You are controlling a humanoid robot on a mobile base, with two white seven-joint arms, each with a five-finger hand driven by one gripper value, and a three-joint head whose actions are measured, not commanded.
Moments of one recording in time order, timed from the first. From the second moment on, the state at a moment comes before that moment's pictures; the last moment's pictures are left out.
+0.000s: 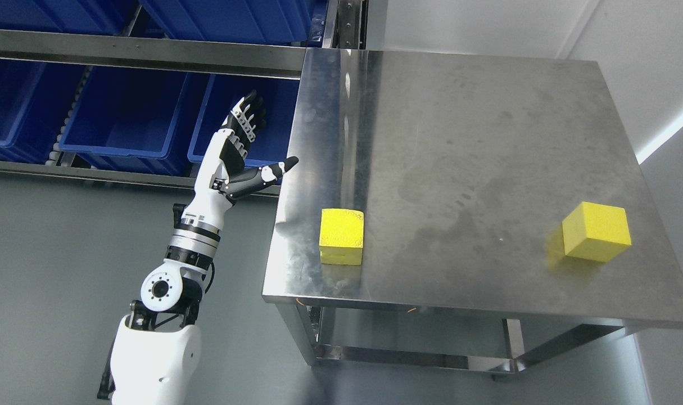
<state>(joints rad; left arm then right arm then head) -0.17 0.00 0.00 -1.69 0.14 -0.04 -0.20 0.00 0.00 -0.09 0.00 0.00 -0.10 0.02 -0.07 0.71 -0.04</state>
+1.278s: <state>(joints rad) -0.16 0.15 -0.02 -1.69 0.14 -0.26 -0.59 0.00 0.00 -0.09 0.00 0.00 -0.10 0.02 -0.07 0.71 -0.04</state>
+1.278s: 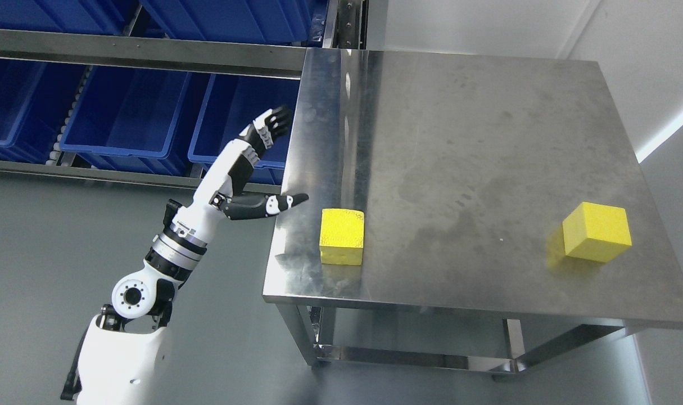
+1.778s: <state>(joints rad) -0.22 0.20 -0.14 -1.64 0.04 -0.21 -0.72 0.00 0.00 -0.09 0.00 0.00 -0.10 0.02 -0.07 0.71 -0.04</state>
